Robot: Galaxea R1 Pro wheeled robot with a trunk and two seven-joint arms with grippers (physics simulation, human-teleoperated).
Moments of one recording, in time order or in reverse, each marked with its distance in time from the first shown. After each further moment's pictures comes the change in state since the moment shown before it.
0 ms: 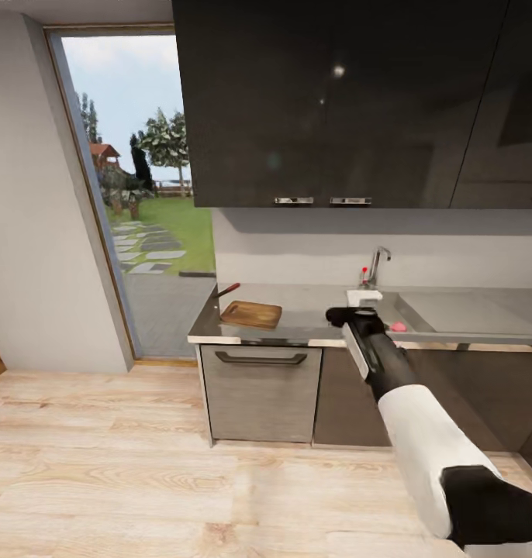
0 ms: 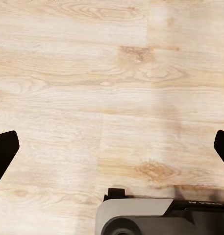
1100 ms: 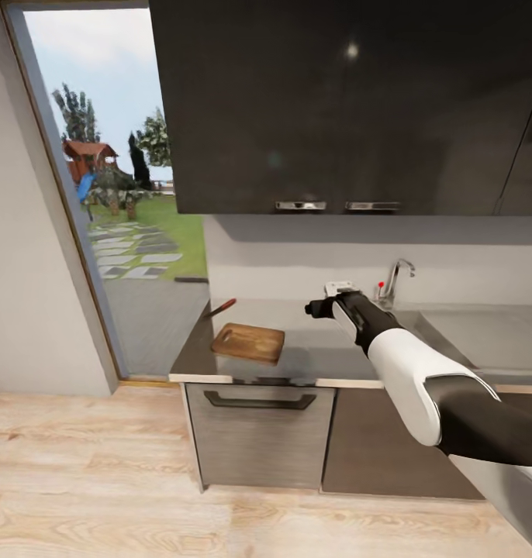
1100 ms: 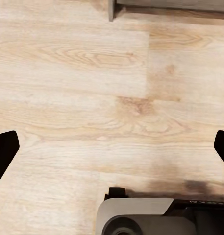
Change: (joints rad) left arm 0.000 0.001 0.000 0.001 0.000 0.002 0.001; right arm -0.322 0.020 0.004 0.564 0.001 -0.099 0.243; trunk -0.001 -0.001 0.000
